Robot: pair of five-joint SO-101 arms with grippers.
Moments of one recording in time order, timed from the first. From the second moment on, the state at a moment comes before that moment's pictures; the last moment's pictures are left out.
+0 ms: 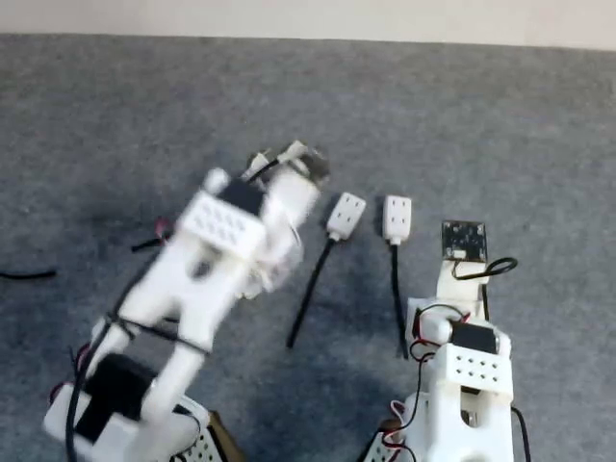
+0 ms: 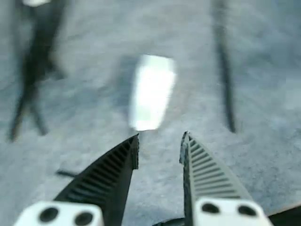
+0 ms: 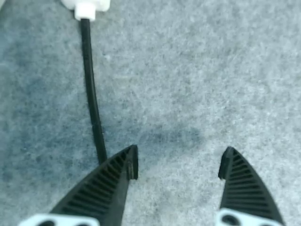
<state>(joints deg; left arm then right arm) 23.3 -10.9 24.9 80.4 -44.4 8.4 -54.4 79.4 45.8 8.4</state>
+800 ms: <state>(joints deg) 10.9 7.5 19.7 70.5 -48.5 8.4 -54.4 79.4 45.8 8.4</state>
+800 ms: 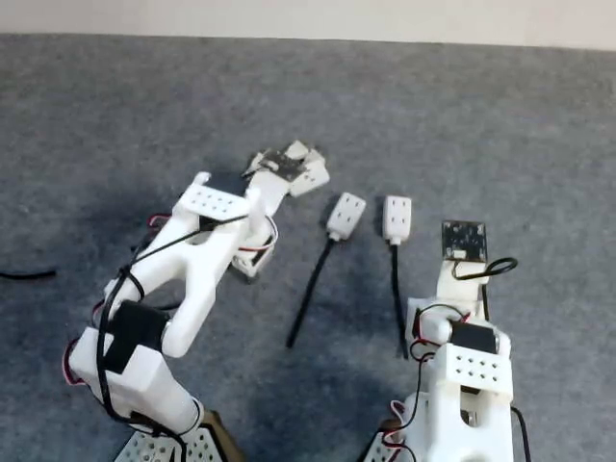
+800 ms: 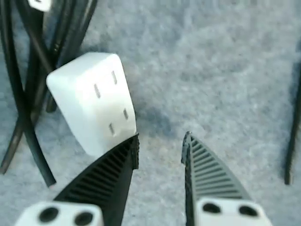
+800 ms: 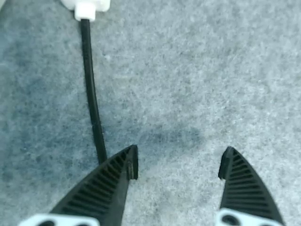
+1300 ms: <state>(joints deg) 11.7 7.0 12.8 76.2 -48.5 8.4 -54.4 79.4 45.8 8.4</state>
